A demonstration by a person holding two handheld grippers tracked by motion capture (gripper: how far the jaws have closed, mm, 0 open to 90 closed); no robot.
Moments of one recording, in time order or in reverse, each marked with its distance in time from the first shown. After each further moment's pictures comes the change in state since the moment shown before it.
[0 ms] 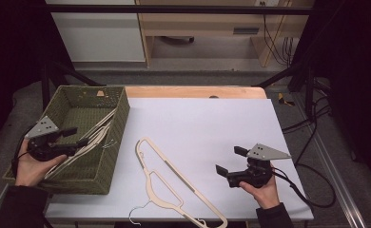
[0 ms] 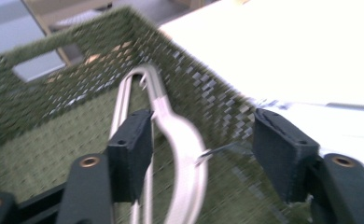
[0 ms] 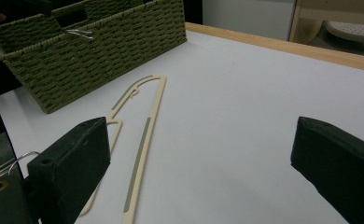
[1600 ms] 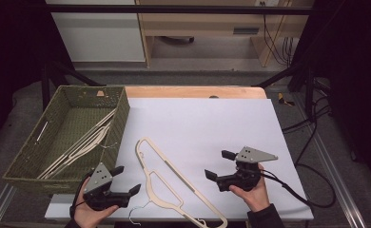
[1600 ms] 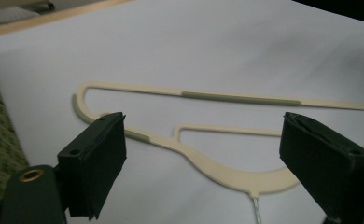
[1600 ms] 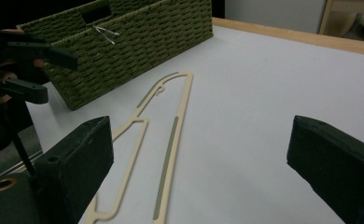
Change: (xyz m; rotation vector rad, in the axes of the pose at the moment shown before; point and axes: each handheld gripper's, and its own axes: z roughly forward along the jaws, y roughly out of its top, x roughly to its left) left arm -0.166 -0.042 0.040 -0.035 -0.175 -0.054; right arm 0.017 -0.004 0.020 0.016 0.087 0.004
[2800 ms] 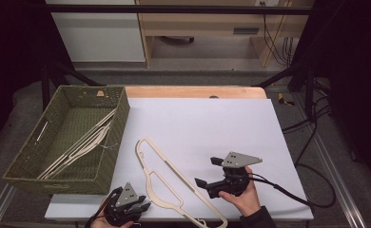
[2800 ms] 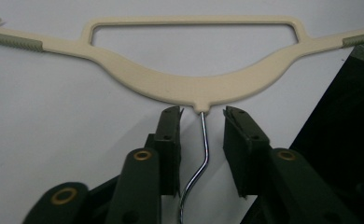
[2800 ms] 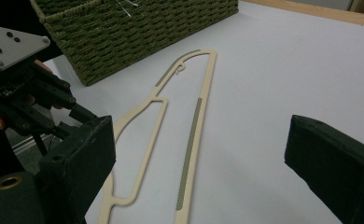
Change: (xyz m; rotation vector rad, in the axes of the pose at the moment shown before) left arm -0.036 -0.040 0.039 0.317 -0.054 0.069; right arm 0.019 -0.007 0.021 0.084 0.051 -0.037
